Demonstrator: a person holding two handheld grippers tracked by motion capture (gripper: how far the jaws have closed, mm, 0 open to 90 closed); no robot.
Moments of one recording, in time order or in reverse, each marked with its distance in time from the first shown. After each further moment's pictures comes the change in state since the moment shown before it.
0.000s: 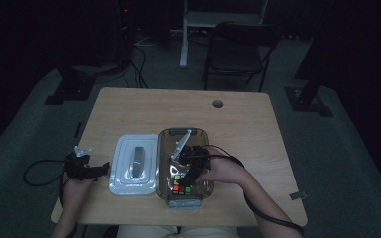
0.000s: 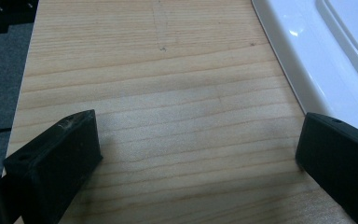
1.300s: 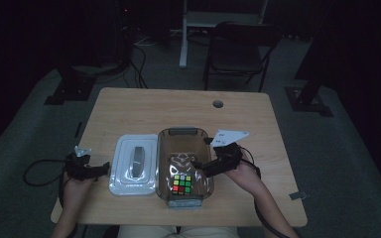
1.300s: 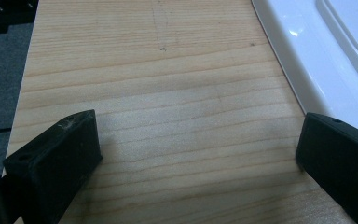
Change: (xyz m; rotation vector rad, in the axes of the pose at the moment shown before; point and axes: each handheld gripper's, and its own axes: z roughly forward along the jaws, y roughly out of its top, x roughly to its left) left arm 0.000 0.000 0.000 0.001 0.000 0.000; right arm -0.005 -0.070 -0.051 -0.562 -0.227 0.157
